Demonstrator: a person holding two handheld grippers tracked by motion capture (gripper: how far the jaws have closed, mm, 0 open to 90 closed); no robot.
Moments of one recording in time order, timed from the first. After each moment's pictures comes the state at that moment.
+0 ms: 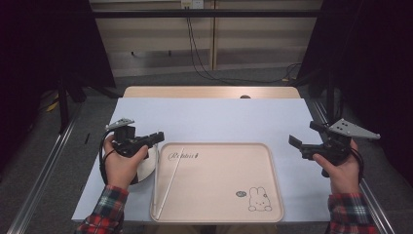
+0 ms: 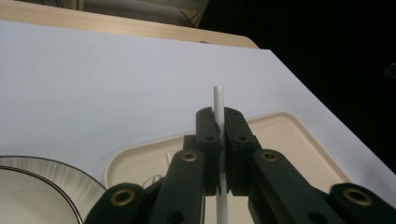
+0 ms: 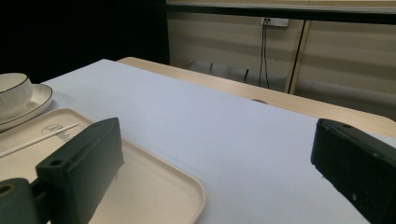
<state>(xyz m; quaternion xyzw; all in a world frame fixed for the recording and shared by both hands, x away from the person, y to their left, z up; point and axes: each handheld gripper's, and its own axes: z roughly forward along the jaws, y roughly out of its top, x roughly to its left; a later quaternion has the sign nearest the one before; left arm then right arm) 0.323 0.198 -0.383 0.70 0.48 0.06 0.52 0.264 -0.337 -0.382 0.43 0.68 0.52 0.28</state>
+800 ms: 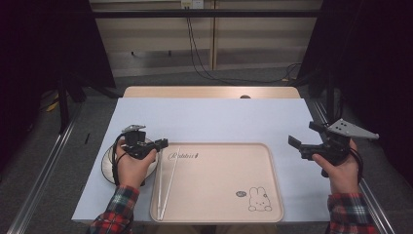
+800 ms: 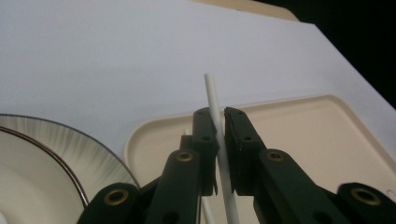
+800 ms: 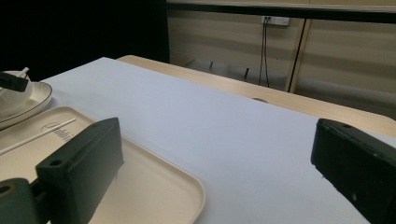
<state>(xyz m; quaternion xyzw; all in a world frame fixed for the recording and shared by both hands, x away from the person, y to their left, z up) 0.336 0.184 -0.422 0.72 0.52 0.07 0.46 0.265 -0.336 -0.383 0.43 0.68 0.52 0.28</state>
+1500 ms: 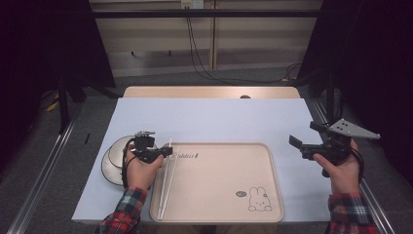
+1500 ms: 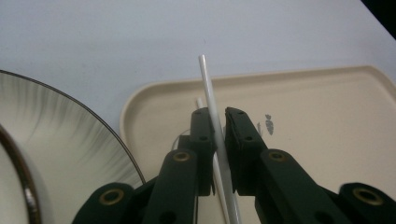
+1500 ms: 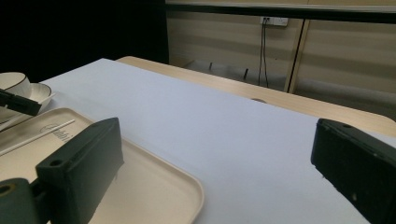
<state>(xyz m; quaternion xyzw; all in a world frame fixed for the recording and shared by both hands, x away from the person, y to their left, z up) 0.340 0.169 -0.451 0.74 0.54 0.06 0.41 0.265 -0.338 -0.382 0.43 0.68 0.52 0.28</state>
